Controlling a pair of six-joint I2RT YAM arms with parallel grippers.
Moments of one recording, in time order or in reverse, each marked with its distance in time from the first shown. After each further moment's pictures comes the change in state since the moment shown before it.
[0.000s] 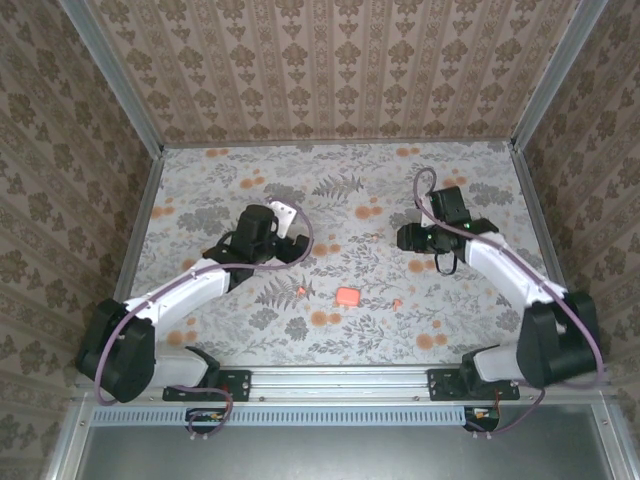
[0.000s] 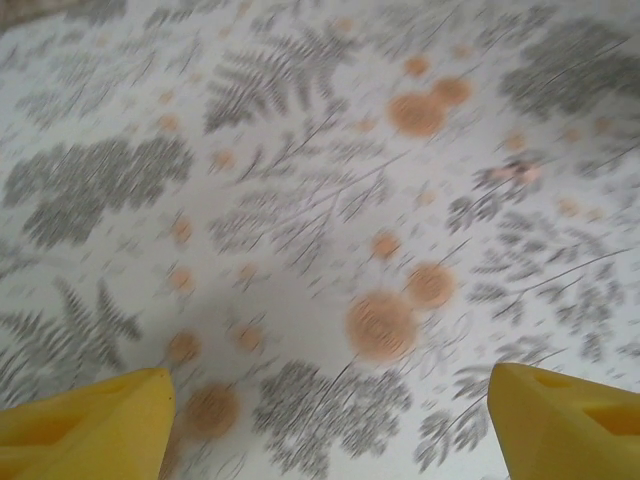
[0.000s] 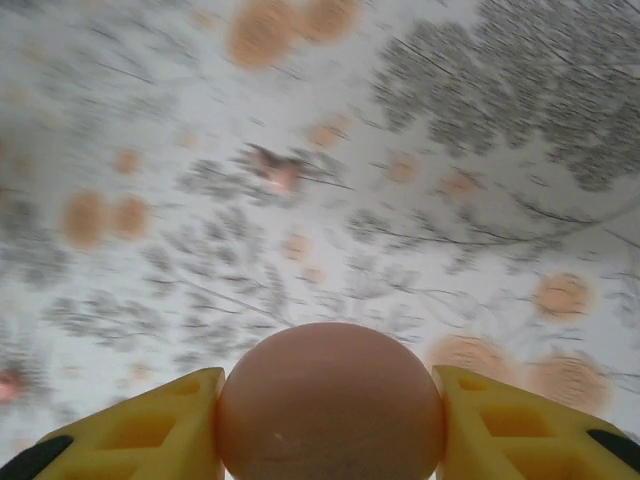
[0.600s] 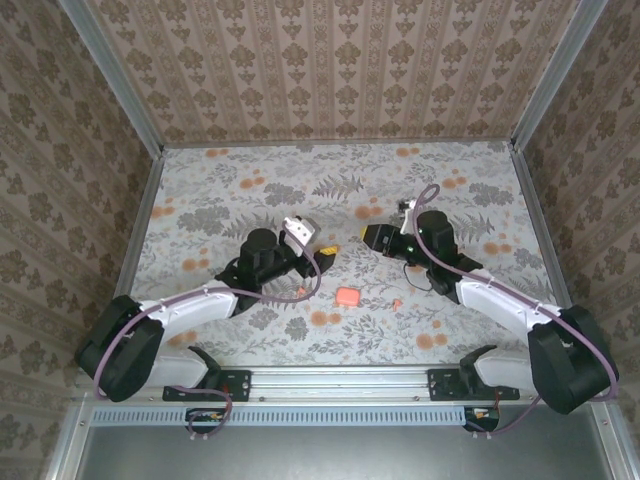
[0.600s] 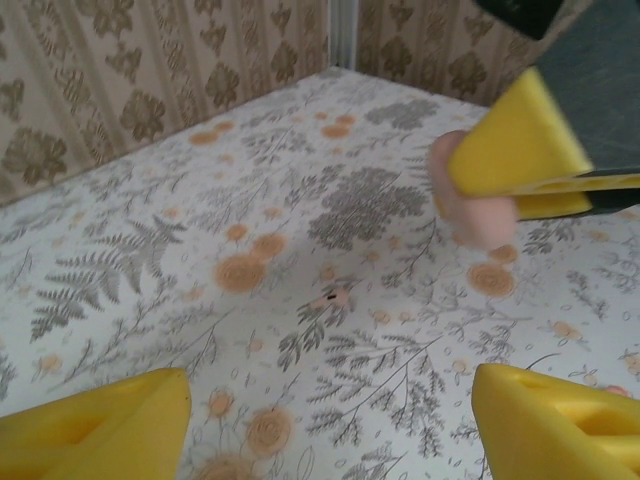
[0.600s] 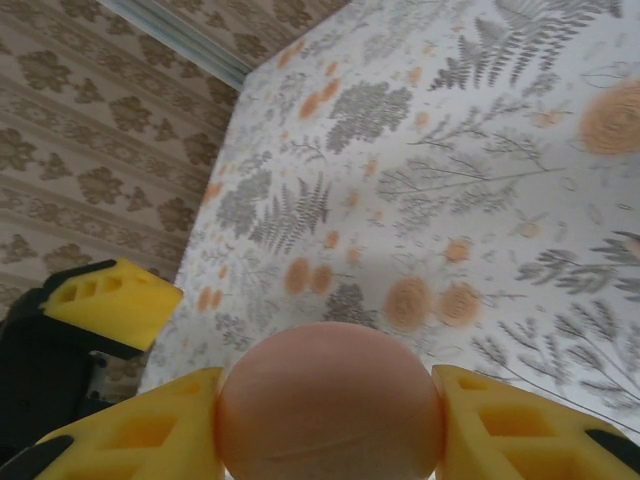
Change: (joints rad) left arm -0.121 0.000 -0.222 0.575 0.174 0.071; right arm 0.198 -0.074 -0.280 0.750 -0.130 0.452
